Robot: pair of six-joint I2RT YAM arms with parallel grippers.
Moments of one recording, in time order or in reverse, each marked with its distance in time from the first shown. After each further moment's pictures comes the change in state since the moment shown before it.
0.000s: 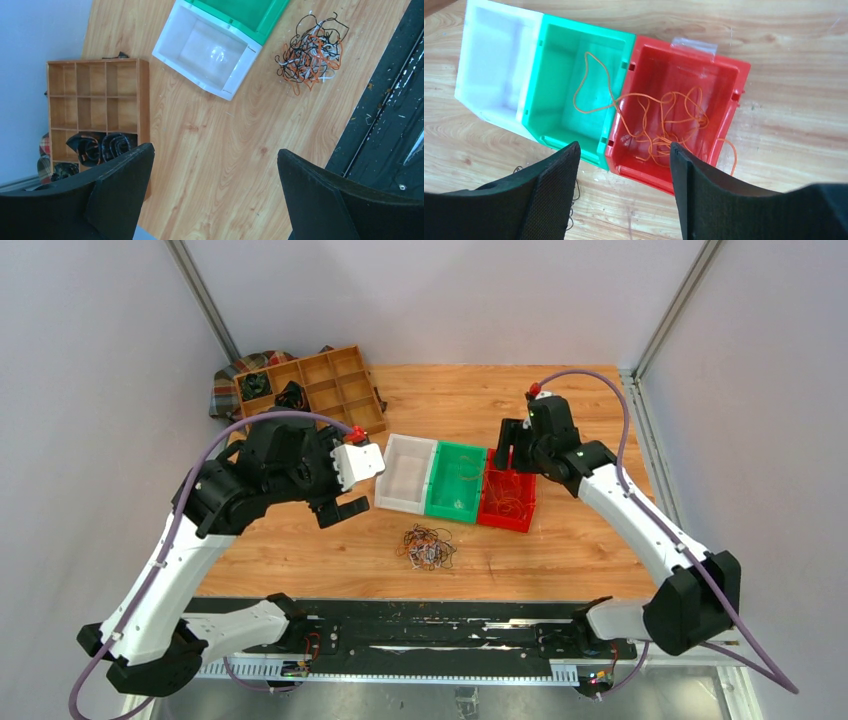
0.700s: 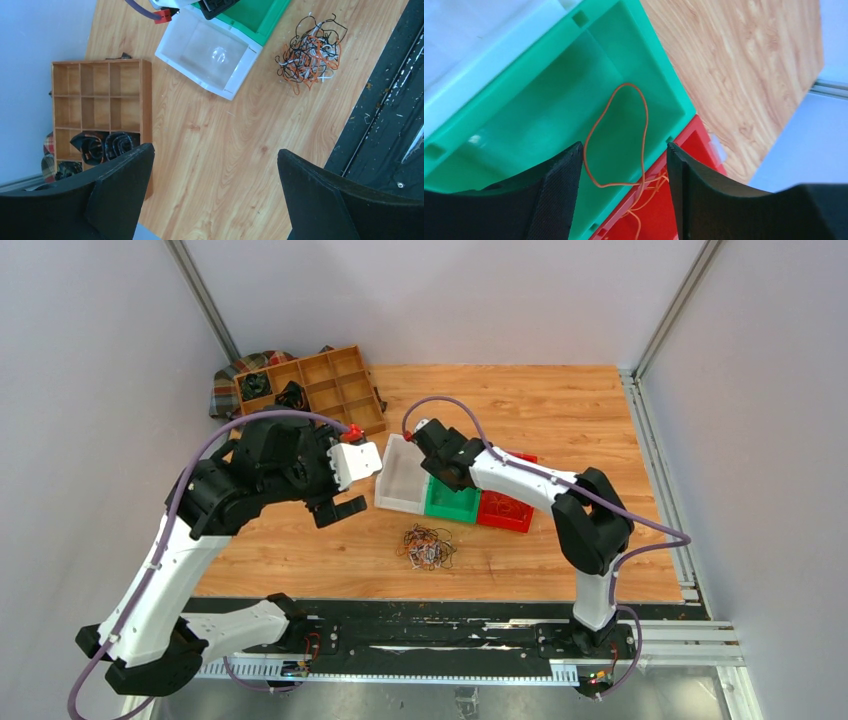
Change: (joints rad) left arm 0.000 0.006 0.039 -0.025 0.001 0.002; right arm 0.377 0.562 0.309 0.000 0.492 -0.639
